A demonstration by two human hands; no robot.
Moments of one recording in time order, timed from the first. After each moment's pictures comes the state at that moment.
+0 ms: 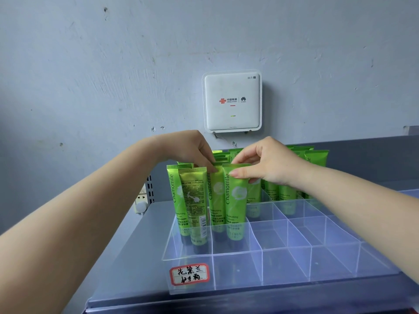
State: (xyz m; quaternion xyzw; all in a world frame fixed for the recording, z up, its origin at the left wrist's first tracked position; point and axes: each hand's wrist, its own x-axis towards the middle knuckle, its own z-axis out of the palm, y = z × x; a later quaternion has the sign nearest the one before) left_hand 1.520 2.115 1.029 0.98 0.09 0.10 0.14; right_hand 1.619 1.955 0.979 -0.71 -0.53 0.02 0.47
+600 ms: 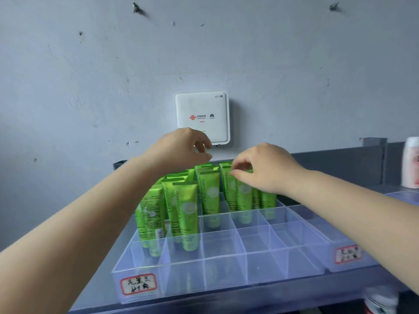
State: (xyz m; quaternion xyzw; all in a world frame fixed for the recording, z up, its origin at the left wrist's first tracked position) left_hand 1.538 2.037 1.042 0.95 0.07 0.29 0.03; right_hand 1.638 1.875 1.003 -0.81 -0.49 -0.28 0.17
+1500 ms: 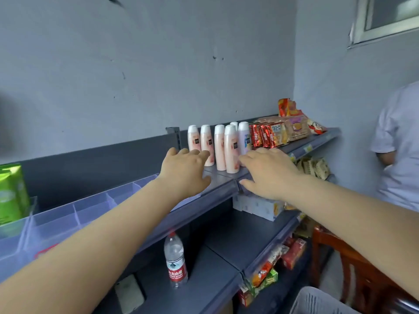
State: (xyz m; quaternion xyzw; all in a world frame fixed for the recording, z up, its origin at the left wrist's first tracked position) left_hand 1.722 1.625 0.950 0.94 -0.17 0.27 -0.11; right_hand 1.705 1.439 0.942 -0.95 -0.16 -0.24 -0.11
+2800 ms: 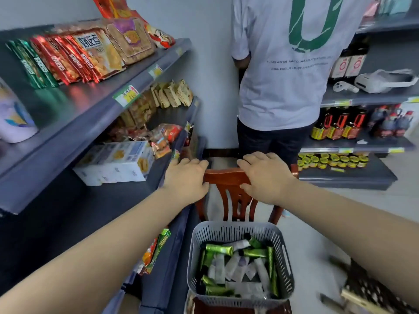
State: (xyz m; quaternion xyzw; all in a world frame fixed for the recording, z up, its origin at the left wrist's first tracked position) left_hand 1.884 1.283 0.740 0.86 -0.50 0.05 -0.07; right_hand 1.749 1.150 0.742 -0.98 0.16 0.00 -0.06
